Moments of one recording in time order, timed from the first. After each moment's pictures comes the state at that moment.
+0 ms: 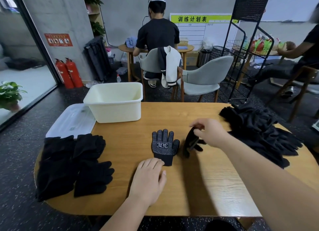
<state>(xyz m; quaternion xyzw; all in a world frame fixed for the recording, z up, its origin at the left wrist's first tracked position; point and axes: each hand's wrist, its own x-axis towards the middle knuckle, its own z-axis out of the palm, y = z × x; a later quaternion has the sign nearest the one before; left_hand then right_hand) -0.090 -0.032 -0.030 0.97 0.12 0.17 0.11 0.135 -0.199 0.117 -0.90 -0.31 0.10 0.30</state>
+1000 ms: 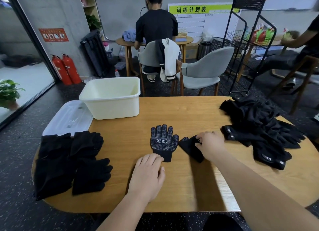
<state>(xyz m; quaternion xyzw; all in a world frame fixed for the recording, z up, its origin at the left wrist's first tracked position) -0.088 -0.031 -0.030 0.98 0.13 0.14 0.11 0.149 -0.207 0.011 -0.97 -0.24 0.04 0.04</state>
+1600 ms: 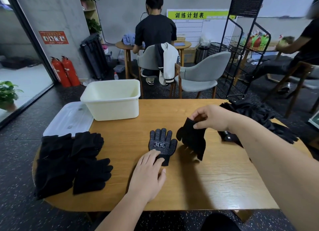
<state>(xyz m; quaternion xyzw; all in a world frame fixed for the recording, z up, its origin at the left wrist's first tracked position) -0.092 -0.032 -0.025 0.98 0.11 0.14 0.10 0.145 -0.212 0.175 -0.86 -0.35 0.23 0.28</state>
